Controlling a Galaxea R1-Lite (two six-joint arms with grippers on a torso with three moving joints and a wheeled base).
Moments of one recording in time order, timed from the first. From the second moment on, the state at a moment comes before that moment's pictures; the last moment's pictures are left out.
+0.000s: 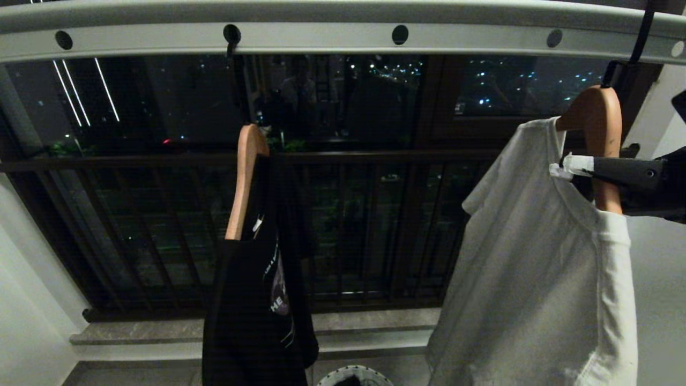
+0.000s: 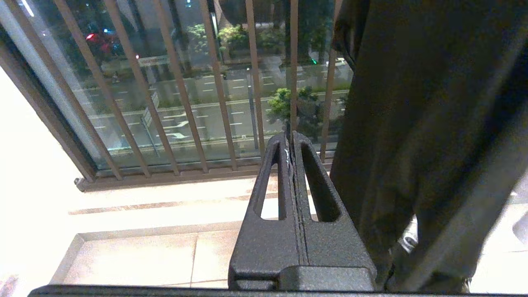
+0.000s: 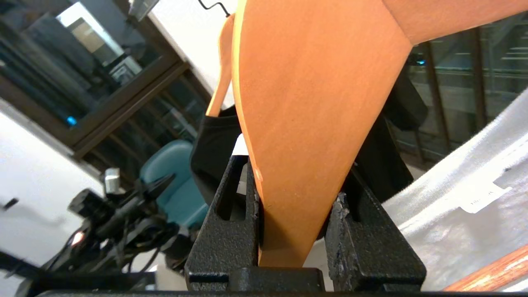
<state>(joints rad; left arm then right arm) 0.00 0.00 0.00 -0.01 -0.03 0.04 -0.15 1.34 -0.79 -0.67 1.16 0.61</state>
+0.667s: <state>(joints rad) 0.00 0.00 0.00 -0.01 -0.03 0.04 -0.20 1.50 -0.82 -0.77 1.18 0.61</state>
